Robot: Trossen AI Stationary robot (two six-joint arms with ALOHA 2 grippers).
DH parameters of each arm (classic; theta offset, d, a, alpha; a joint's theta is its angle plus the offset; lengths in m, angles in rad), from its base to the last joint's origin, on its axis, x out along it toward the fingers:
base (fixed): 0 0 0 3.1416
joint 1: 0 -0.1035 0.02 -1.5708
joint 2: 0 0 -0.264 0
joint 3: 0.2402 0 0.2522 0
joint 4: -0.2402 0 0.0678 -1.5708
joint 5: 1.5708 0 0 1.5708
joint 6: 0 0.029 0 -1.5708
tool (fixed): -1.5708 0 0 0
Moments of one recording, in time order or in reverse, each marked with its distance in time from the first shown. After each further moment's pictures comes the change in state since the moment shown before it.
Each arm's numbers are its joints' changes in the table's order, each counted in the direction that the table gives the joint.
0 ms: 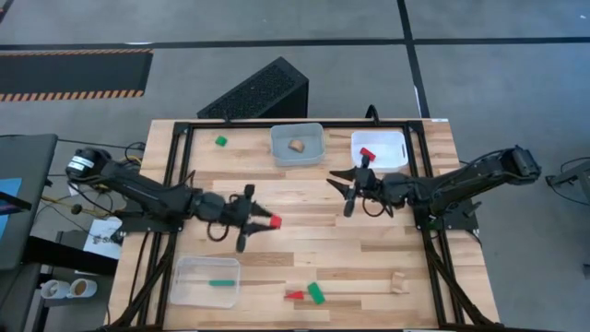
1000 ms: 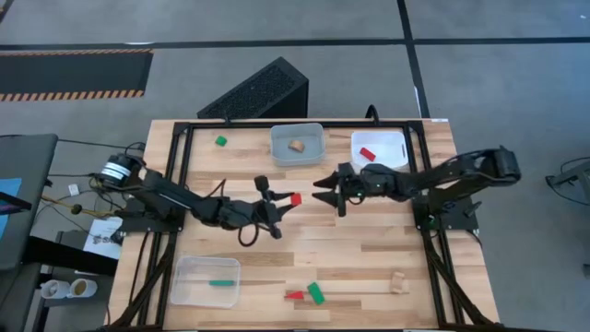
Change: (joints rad) left arm -0.042 -0.400 0.130 0.301 0.458 0.567; right arm 0.197 -0.256 0.001 0.204 0.569 0.459
